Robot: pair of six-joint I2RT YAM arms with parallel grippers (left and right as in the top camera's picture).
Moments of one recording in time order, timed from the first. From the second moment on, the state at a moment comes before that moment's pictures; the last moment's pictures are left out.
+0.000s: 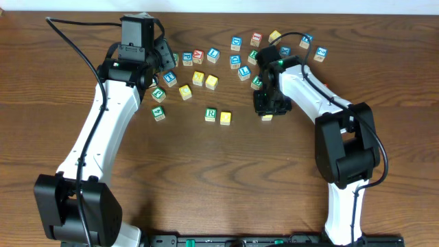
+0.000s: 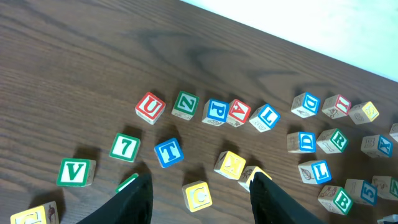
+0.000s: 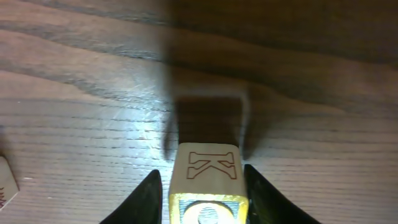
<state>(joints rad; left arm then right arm) -0.15 1.68 1.45 -0.56 -0.03 -0.44 0.36 2.17 1.62 -0.99 -0.05 0.30</state>
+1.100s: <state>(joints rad) -0.15 1.68 1.45 -0.57 -0.03 -0.44 0.35 2.21 1.83 -0.82 0.02 0.63</state>
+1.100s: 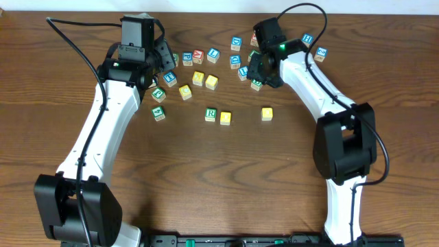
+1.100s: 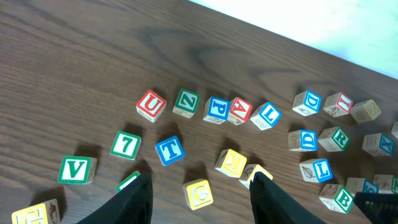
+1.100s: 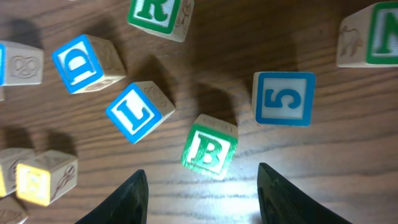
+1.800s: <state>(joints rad) -0.15 1.68 1.45 -0.57 -0.03 -0.44 0.35 2.30 1.83 -0.77 0.04 0.65</state>
